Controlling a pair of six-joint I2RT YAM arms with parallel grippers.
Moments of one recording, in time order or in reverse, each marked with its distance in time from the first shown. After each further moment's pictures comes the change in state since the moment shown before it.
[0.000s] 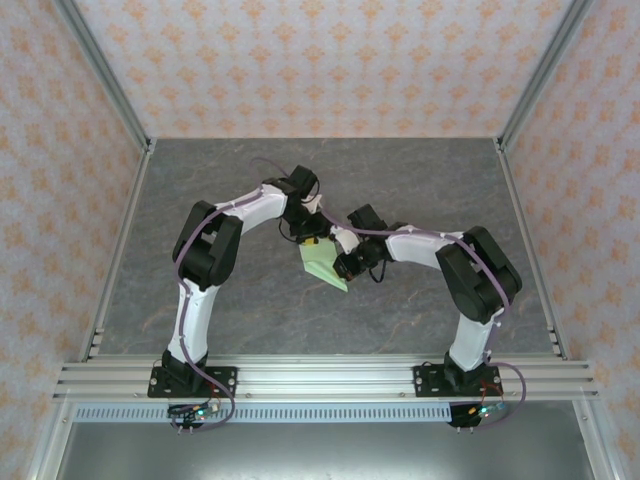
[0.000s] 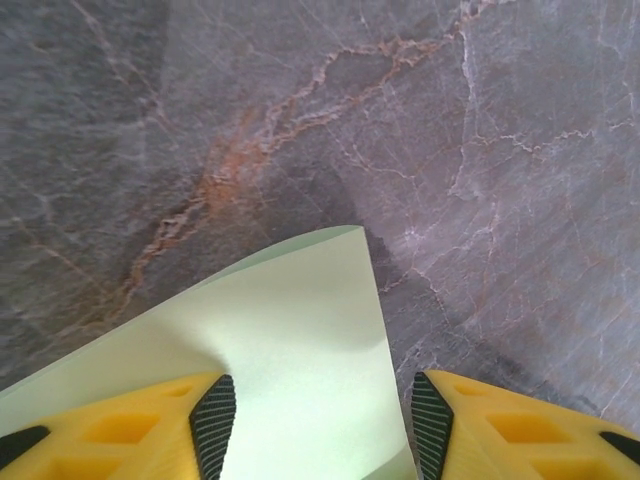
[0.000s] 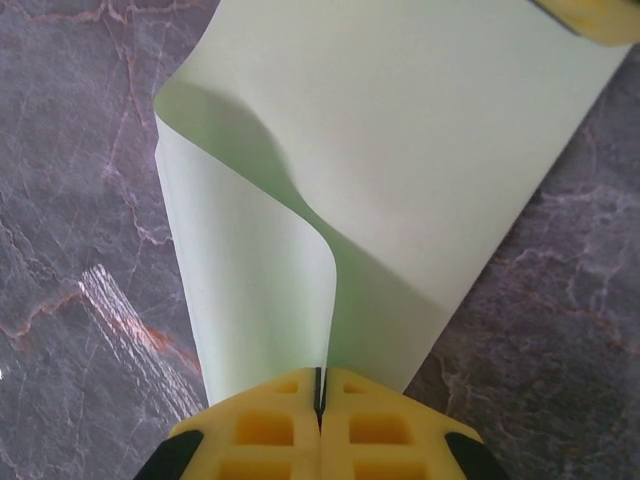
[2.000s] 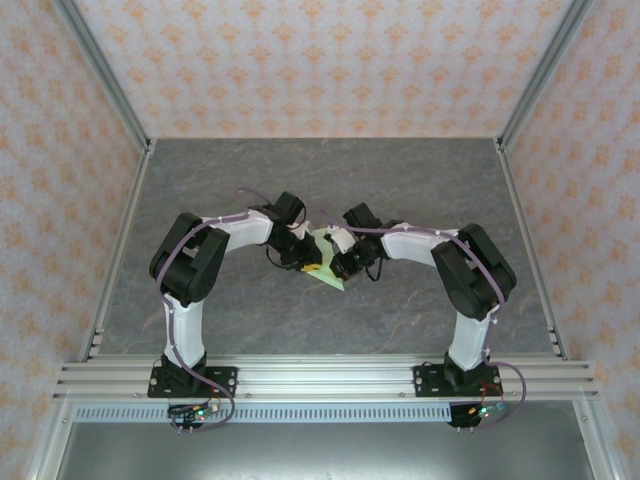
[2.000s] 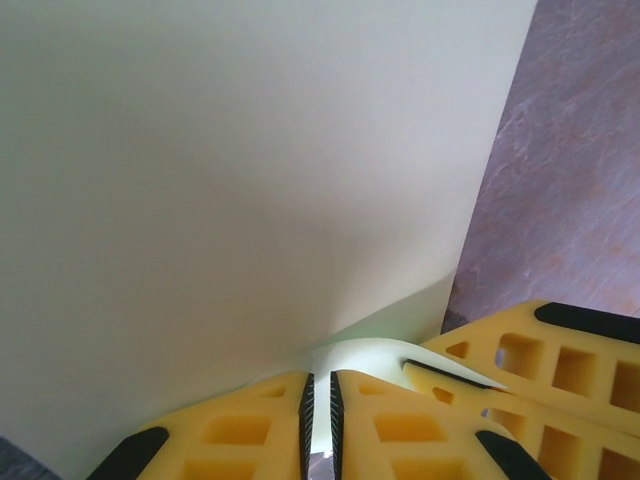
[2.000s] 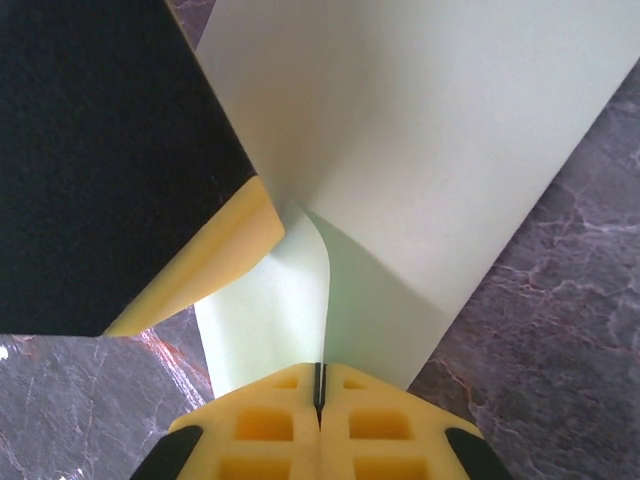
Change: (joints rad) left arm -0.011 -0.202 -0.431 0.225 0.146 -0.166; right arm 0.014 0.031 0.041 -0.032 -0.006 -0.011
